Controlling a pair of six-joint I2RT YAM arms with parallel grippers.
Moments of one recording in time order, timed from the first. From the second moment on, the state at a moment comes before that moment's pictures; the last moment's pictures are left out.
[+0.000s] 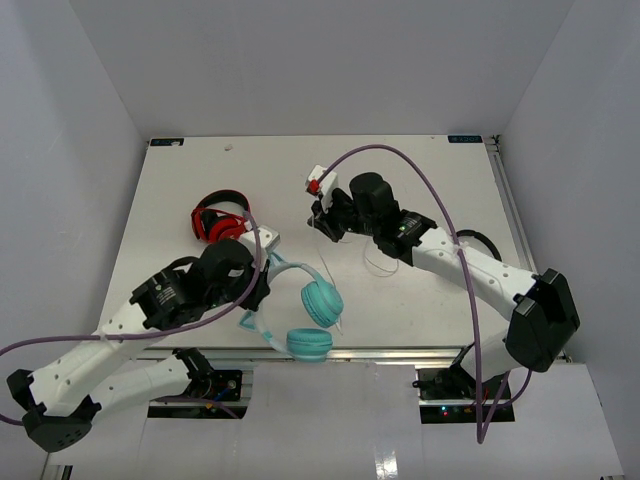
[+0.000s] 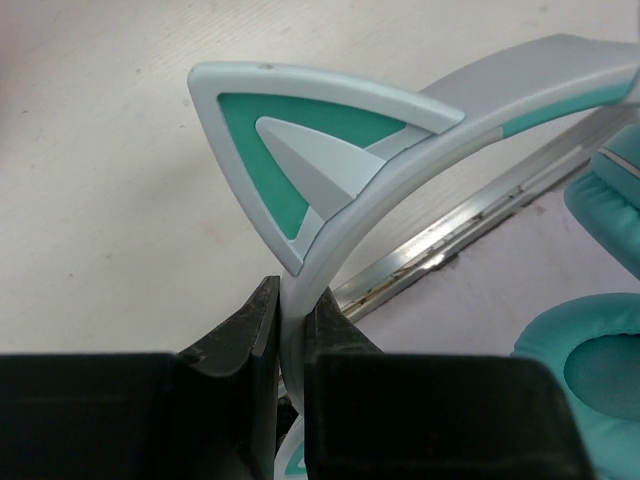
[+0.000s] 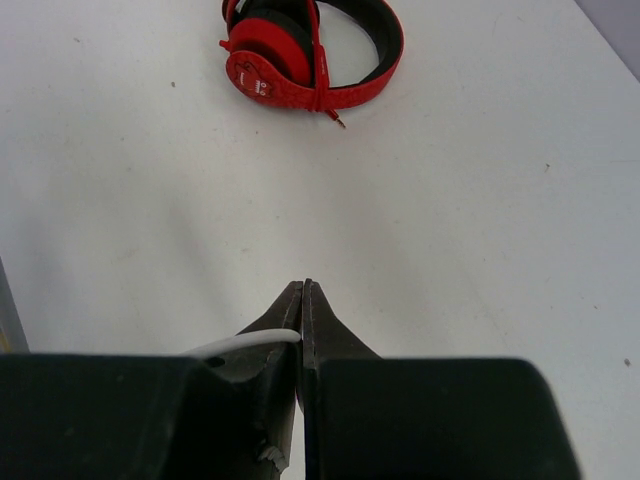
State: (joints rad) left arm -0.90 0.86 1.02 -0.92 -0.15 -0.29; right arm 0.82 1.46 1.20 -0.12 -0.27 -0.21
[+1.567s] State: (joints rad) left arm -0.90 0.81 1.12 -0.63 -0.15 -0.28; right arm 0.88 1.67 1.18 0.08 -0.37 0.05
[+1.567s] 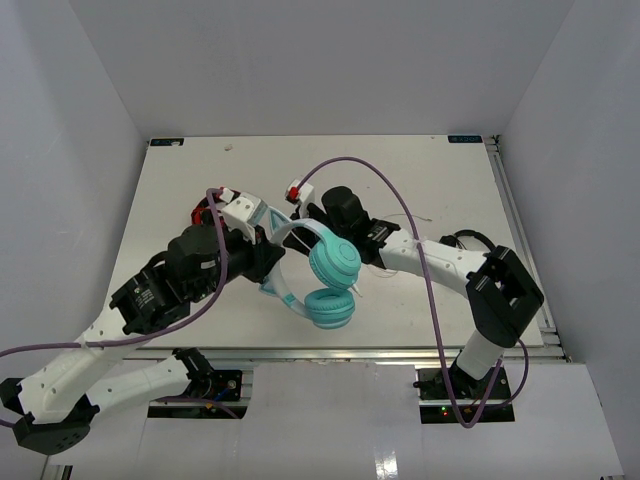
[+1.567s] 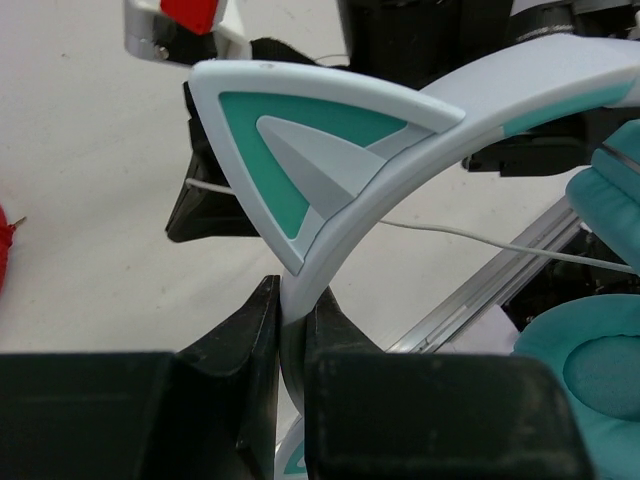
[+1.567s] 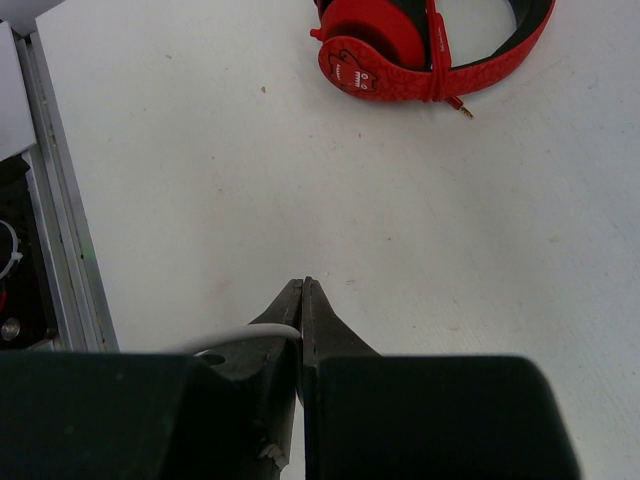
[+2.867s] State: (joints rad) left arm -0.90 0.94 0.97 -0.75 -0.12 -0.25; right arm 0.87 1.55 1.36 -0.23 -0.09 -0.16
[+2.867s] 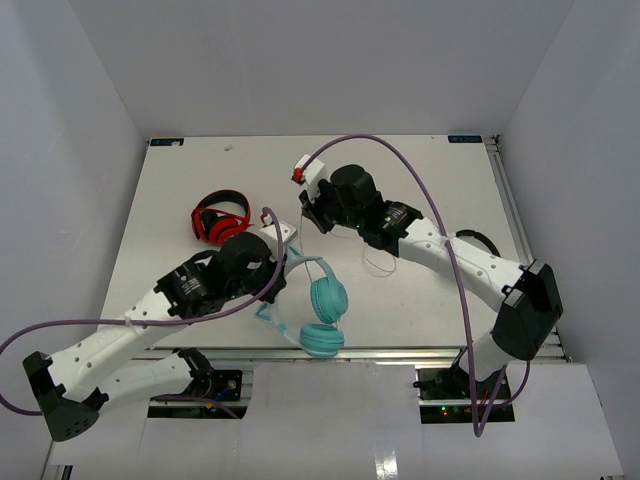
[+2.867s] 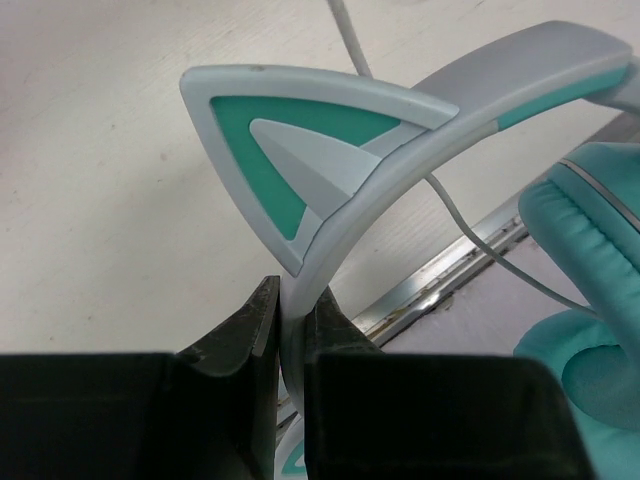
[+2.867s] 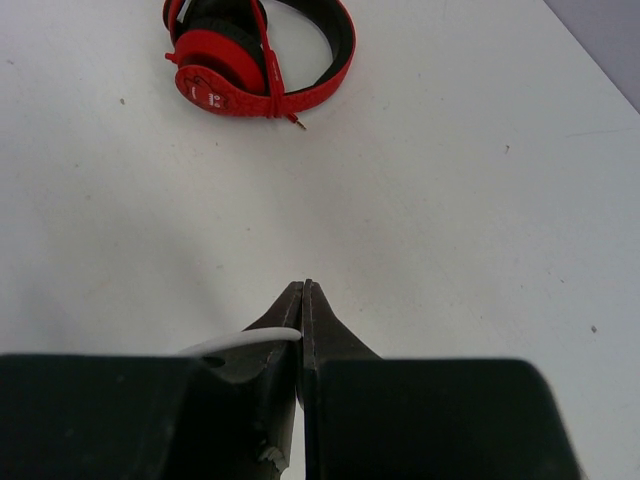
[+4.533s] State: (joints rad) left arm -0.89 1.14 1.06 -0.89 -0.54 -0.49; right arm 1.11 1.14 0.89 -0.11 -0.11 0.03
